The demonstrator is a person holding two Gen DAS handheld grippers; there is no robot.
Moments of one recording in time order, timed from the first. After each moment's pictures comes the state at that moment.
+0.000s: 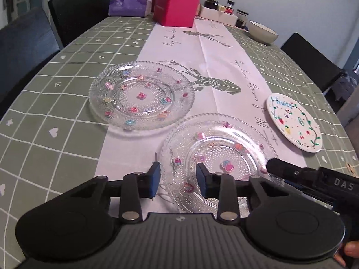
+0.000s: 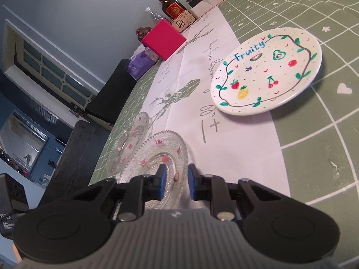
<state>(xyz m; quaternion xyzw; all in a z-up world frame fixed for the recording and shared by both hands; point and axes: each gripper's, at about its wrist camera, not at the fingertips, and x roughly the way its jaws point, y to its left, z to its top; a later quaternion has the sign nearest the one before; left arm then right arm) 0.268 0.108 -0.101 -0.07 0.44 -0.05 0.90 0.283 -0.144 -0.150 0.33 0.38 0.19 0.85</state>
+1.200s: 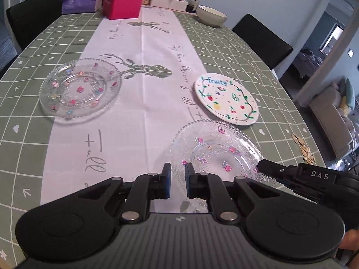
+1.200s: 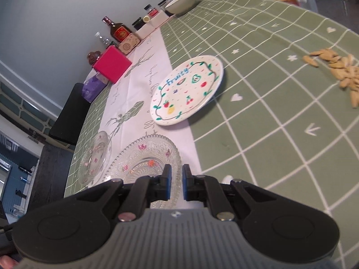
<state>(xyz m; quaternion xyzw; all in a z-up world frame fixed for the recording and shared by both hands) 0.233 0.056 -0.062 -0.06 0.47 -0.18 0.86 0.206 -0.203 -0.106 0.35 0.40 0.02 0.85</state>
